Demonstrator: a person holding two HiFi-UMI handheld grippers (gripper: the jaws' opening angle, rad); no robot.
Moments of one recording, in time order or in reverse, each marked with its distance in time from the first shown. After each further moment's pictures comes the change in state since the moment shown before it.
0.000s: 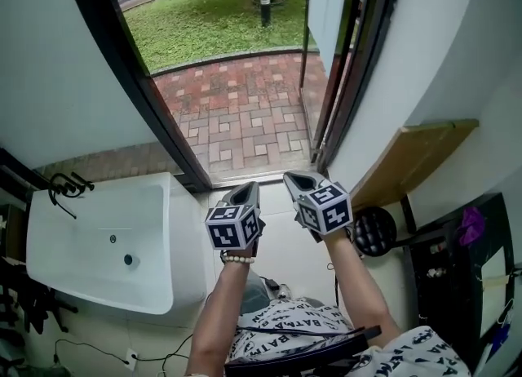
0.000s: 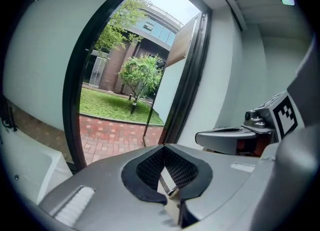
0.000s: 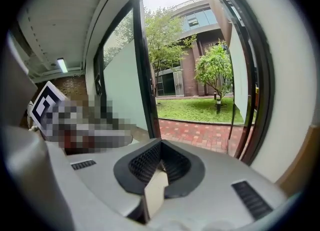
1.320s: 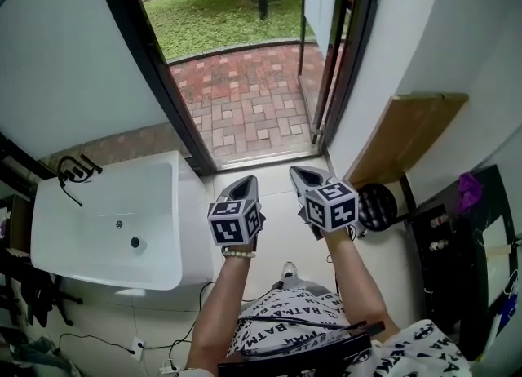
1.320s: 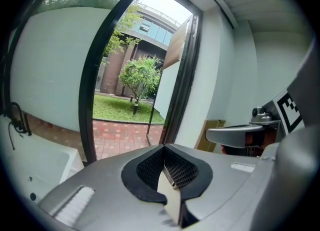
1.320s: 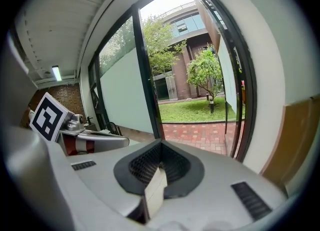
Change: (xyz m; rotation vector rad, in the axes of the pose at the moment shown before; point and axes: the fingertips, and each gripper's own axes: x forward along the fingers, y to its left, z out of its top) left arm -0.117 -0.011 -0.044 0.054 0.005 0.034; right arm -0.082 0.092 -0.030 0.094 -0.065 -0.067
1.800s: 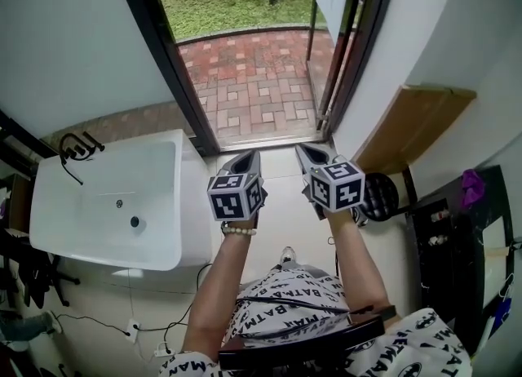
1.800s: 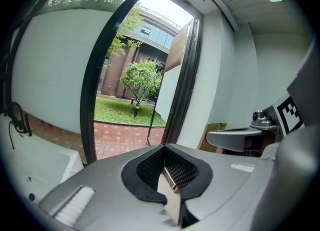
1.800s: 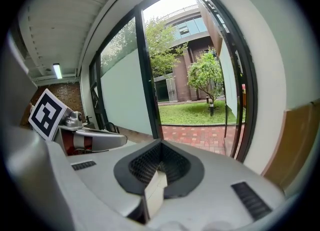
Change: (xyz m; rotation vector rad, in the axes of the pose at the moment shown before) left arm -0.002 0.011 0.017 -0.009 -0.036 0.002; right arm 0.008 0.003 0.013 -0.027 -0.024 -0.013
